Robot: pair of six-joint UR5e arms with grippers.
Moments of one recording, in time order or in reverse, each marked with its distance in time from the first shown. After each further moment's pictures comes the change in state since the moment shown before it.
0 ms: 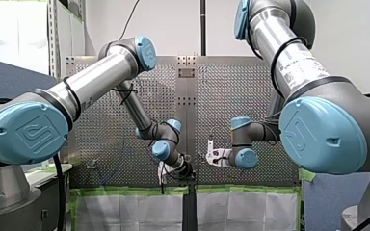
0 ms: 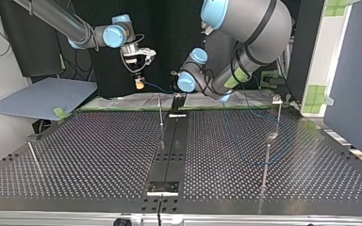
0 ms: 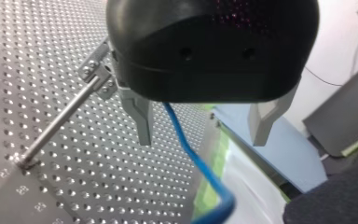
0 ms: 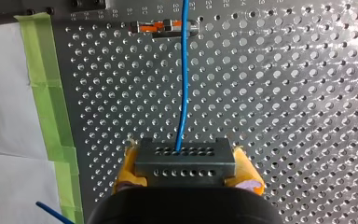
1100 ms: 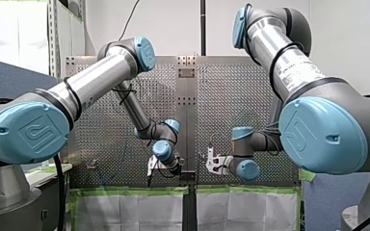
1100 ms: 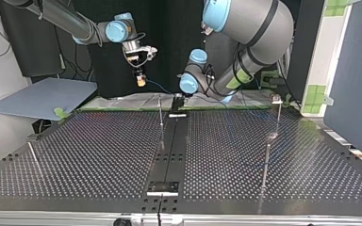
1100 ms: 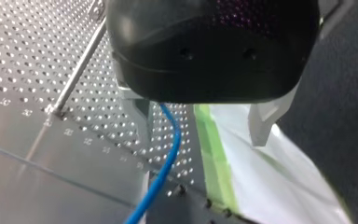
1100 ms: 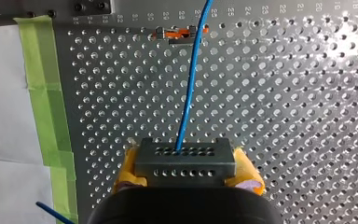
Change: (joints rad) left arm 0.017 -0.001 0.000 -0.011 -0.237 0.288; right arm -0.001 0.066 0.026 -0.153 -0.017 -0.034
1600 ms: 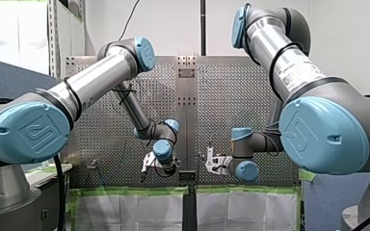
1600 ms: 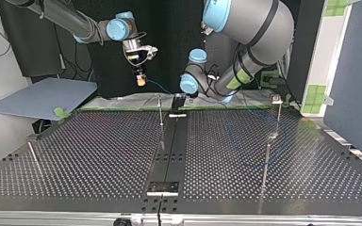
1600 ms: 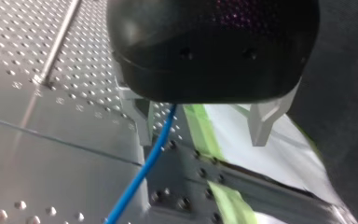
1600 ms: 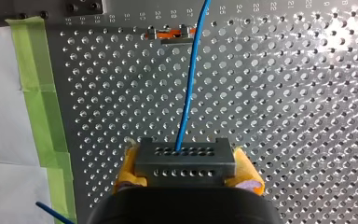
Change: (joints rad) left arm 0.003 0.000 0.000 -0.010 -0.123 0.123; right arm 0.008 0.000 0.017 -0.041 0.020 0.022
